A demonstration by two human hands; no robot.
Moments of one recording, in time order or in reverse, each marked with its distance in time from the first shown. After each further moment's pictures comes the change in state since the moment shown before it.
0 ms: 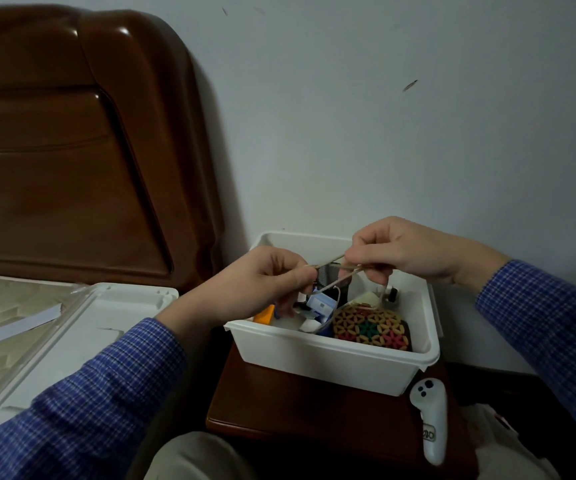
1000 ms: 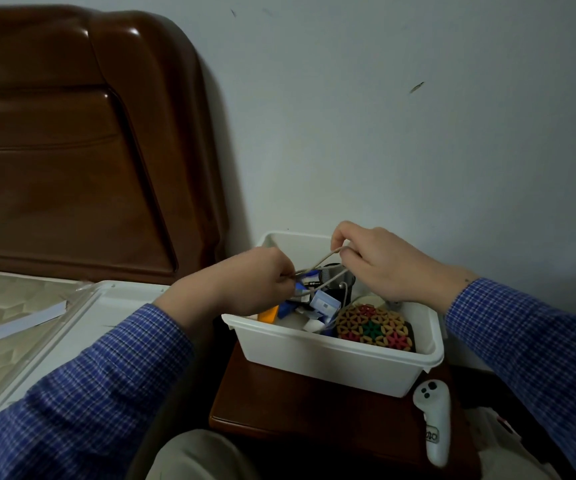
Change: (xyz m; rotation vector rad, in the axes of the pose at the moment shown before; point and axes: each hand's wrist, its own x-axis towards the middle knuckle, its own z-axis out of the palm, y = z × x) left_hand 0.003 0.017 -0.013 0.792 -0.029 -0.208; right_hand 0.019 0.011 0.032 -0.670 0.296 -0.124
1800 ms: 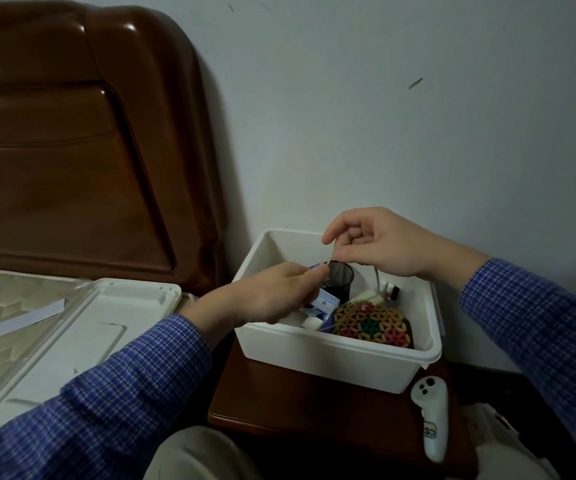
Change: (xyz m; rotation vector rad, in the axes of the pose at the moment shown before) left_hand 0.006 0.017 0.029 -0.638 -0.157 -0.056; right_hand 0.004 -0.005 -0.024 0.595 -0.119 0.055
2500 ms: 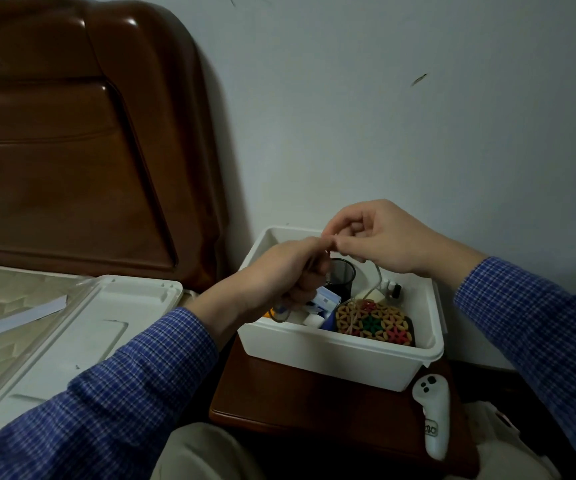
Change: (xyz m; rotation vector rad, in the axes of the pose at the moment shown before) left_hand 0.009 0.007 0.002 -0.544 -0.003 0.045; right_hand 0.005 -0.002 0.005 -0.050 0.098 -0.026
